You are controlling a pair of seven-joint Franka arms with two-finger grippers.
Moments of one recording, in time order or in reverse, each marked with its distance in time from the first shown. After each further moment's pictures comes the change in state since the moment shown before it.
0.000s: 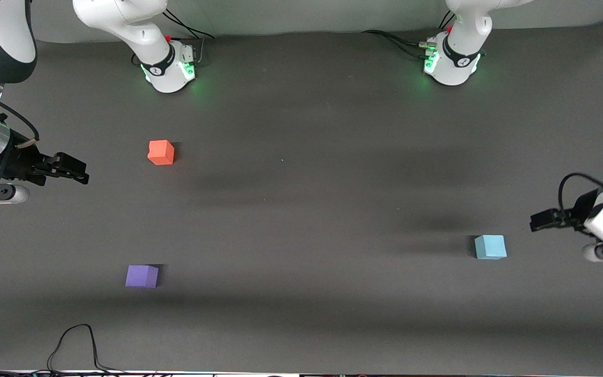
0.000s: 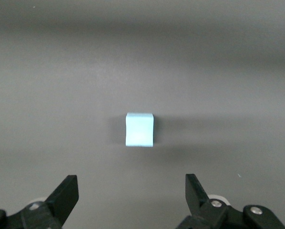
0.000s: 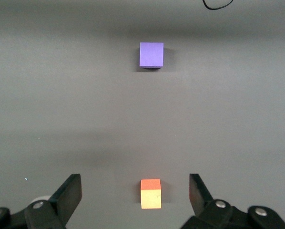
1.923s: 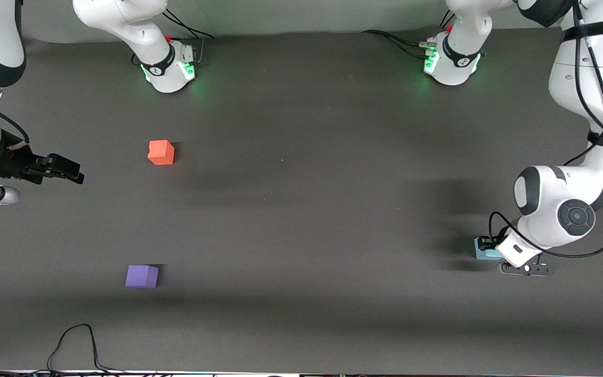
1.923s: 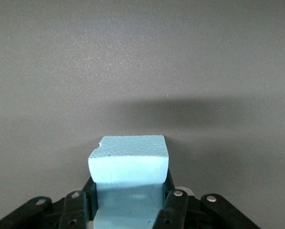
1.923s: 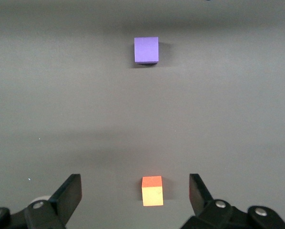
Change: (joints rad) left arm -0.001 0.250 -0.004 -0.264 0.084 0.494 0.004; right arm -0.001 -0.006 -0.038 -0.021 0.031 0.001 0.000
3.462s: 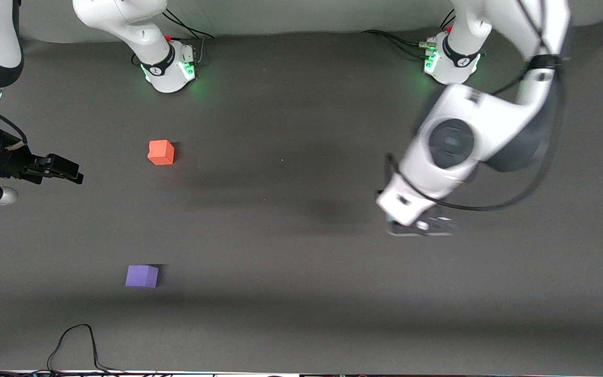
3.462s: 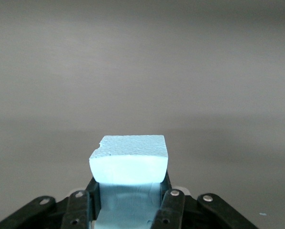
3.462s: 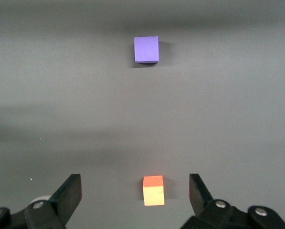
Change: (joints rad) left arm -0.505 -0.168 -0.081 0.364 -0.016 -0.577 -0.615; right arm 0.000 0.000 -0.007 -0.002 0.008 -0.001 0.000
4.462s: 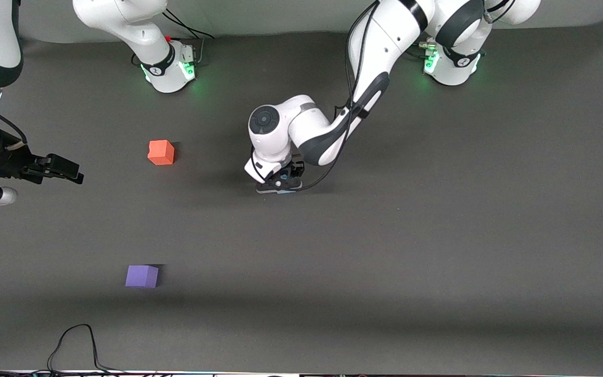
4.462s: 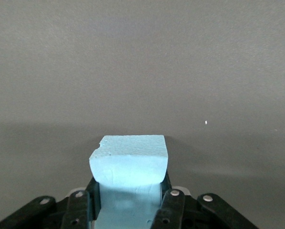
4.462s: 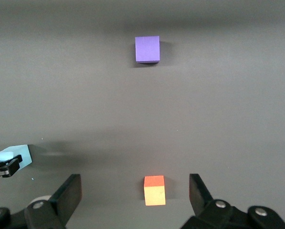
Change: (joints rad) left arm -0.425 0.430 0.017 0.126 0.085 0.321 -0.501; right arm 0.000 0.000 -0.001 -0.001 0.006 0.000 0.000
